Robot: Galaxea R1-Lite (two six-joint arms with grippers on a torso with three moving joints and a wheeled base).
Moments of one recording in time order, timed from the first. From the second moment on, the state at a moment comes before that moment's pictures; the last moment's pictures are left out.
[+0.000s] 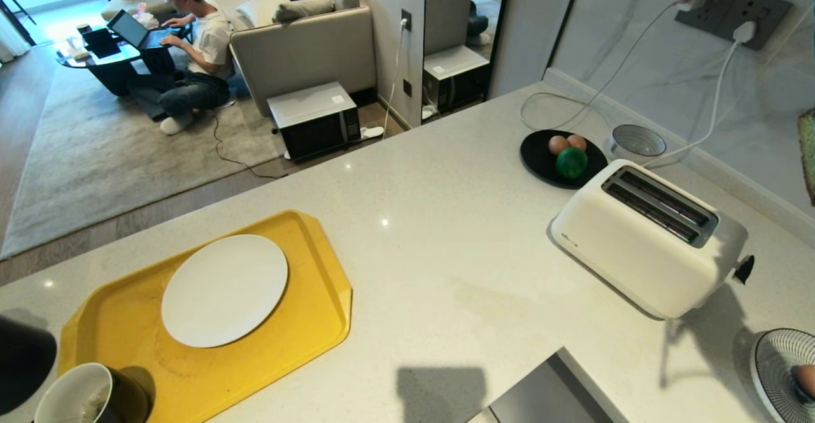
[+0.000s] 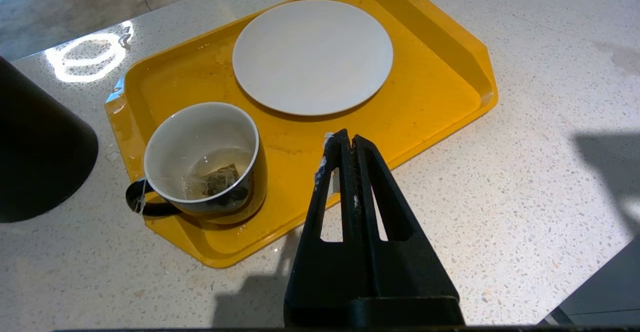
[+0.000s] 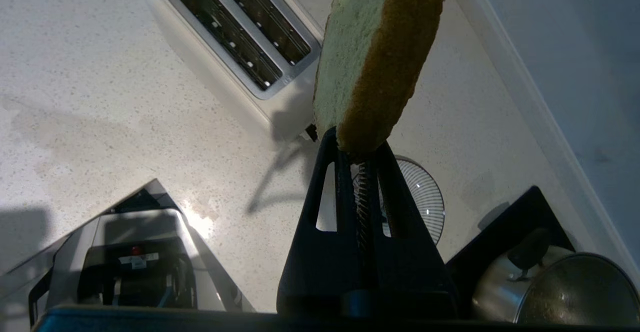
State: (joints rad) left arm 0.00 0.00 0.00 -0.01 0.00 0.01; right arm 0.08 1.18 -1.59 0.88 -0.33 -0.01
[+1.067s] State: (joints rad) left arm 0.00 0.00 0.00 -0.01 0.00 0.01; right arm -0.05 1.38 -1.74 0.89 -0.08 -0.35
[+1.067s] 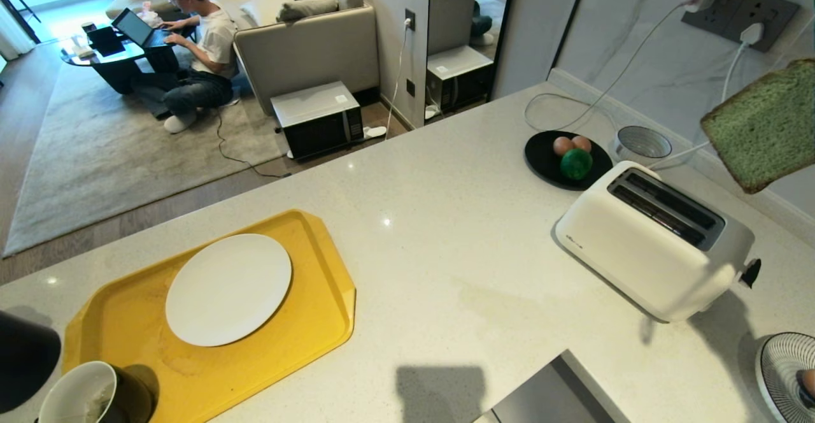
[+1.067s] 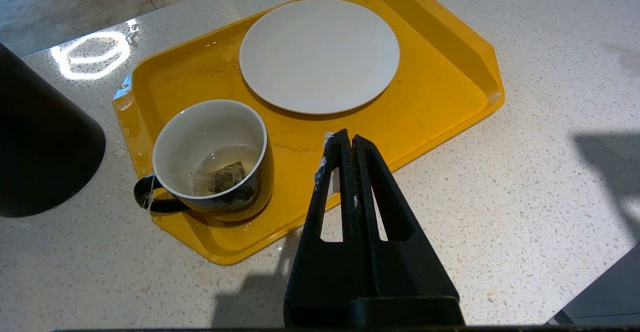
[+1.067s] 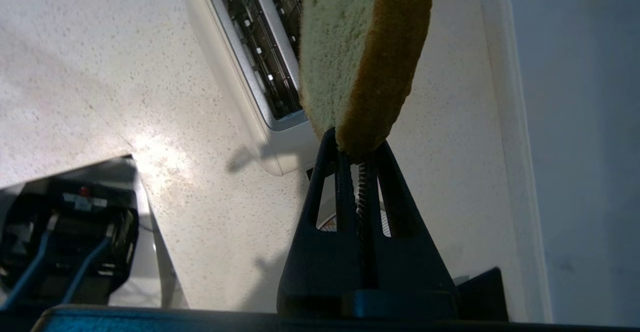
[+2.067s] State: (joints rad) left arm 0.00 0.00 0.00 -0.01 0.00 0.01; right arm -0.18 1.60 -1.78 0.89 0.06 -0.55
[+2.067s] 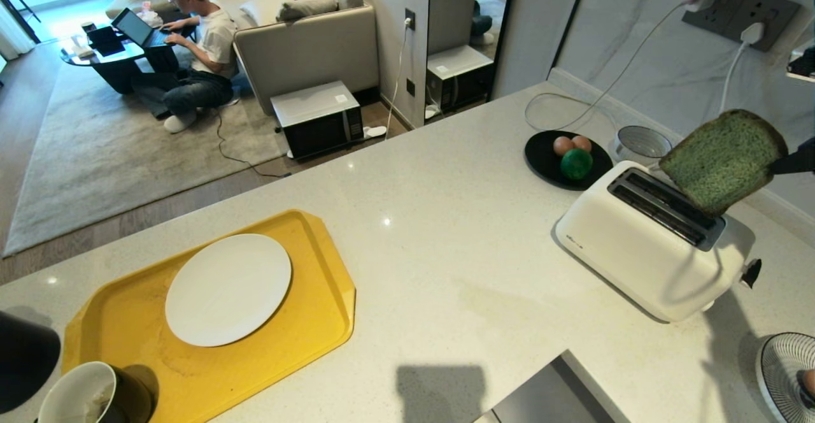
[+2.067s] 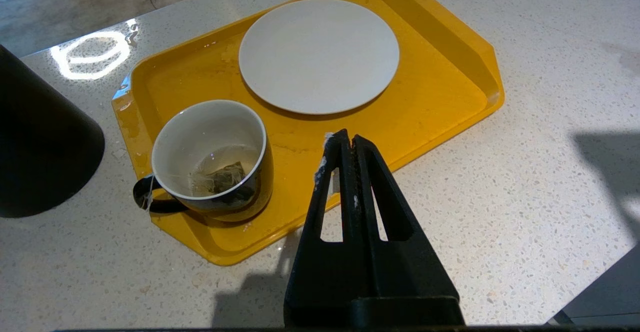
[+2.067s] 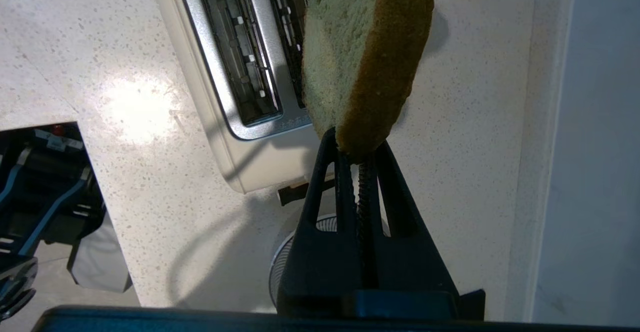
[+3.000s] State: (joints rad) left arm 0.00 0.00 0.00 -0.01 0.00 0.01; right arm -0.19 1.67 -1.76 0.89 0.06 -0.60
